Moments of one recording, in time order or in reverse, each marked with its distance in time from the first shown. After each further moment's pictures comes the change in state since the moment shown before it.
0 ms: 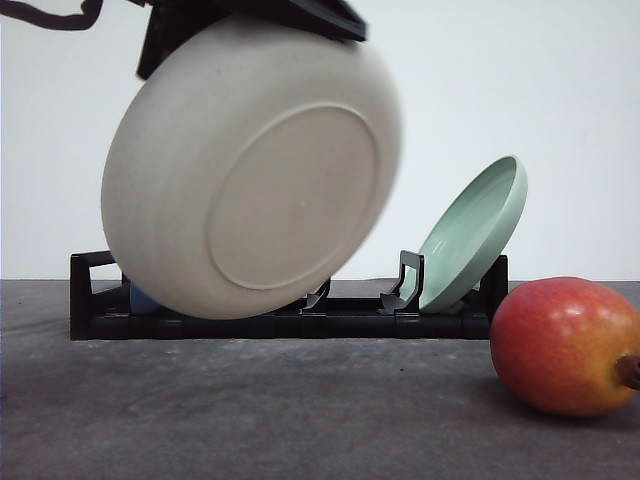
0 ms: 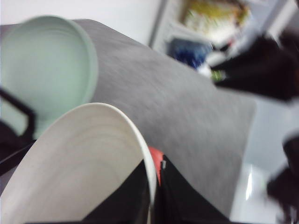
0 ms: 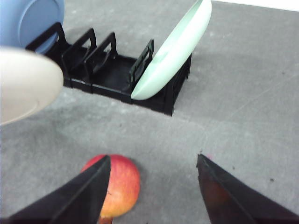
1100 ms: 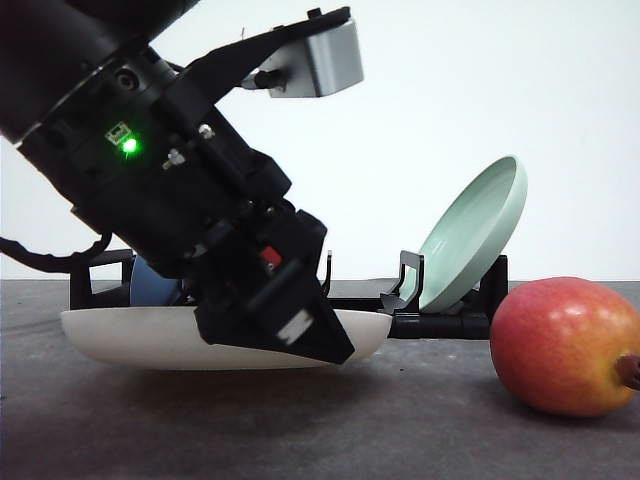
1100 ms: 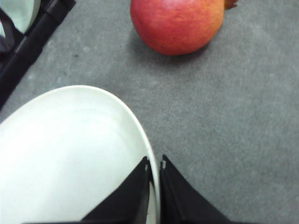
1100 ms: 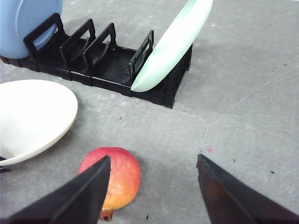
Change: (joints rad) left_arx -0.108 0.334 0.000 -0.128 -0.328 0.297; right_arx 0.000 0.000 0.000 -0.015 0.000 0.000
